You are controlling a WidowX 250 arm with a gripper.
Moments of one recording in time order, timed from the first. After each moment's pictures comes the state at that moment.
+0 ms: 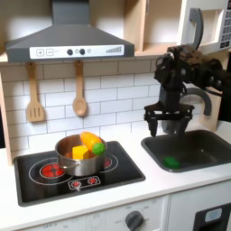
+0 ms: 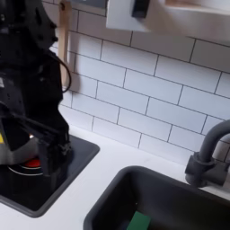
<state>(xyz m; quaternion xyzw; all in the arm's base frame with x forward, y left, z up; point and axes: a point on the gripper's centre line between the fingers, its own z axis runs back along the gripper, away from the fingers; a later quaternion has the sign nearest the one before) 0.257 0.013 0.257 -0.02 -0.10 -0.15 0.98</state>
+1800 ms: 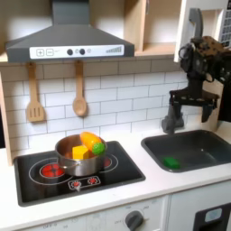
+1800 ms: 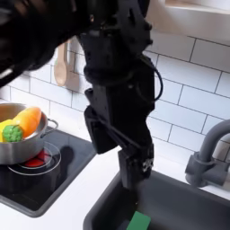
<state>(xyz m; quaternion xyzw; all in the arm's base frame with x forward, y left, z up) 0.279 -0.061 0.272 -0.05 -0.14 -0.31 0.94</state>
